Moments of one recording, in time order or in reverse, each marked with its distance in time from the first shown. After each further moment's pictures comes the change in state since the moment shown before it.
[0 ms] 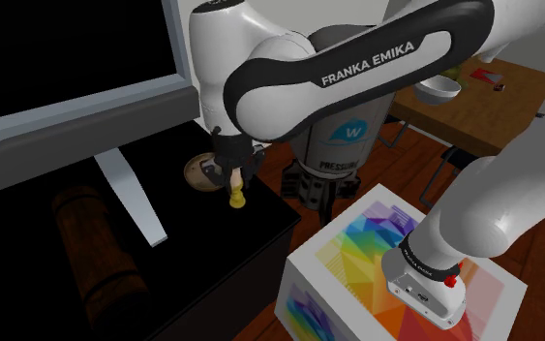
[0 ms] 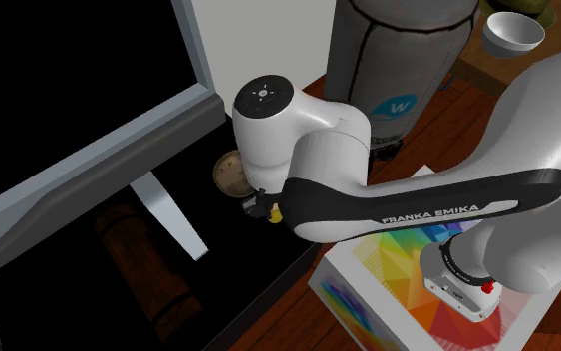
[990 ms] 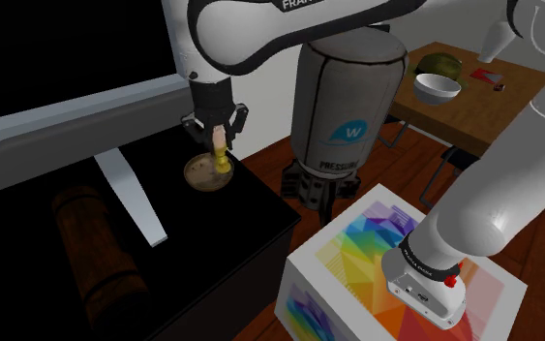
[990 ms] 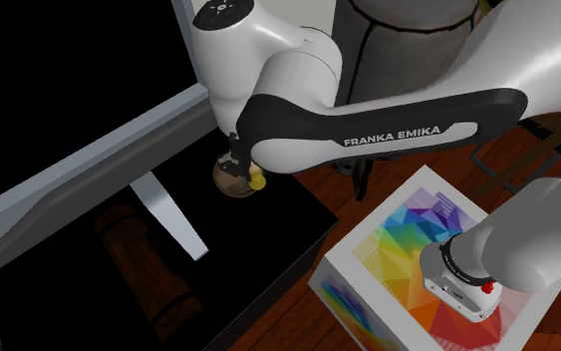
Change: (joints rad) arm -0.048 0.151 -0.035 0.296 -0.096 -0.168 -0.032
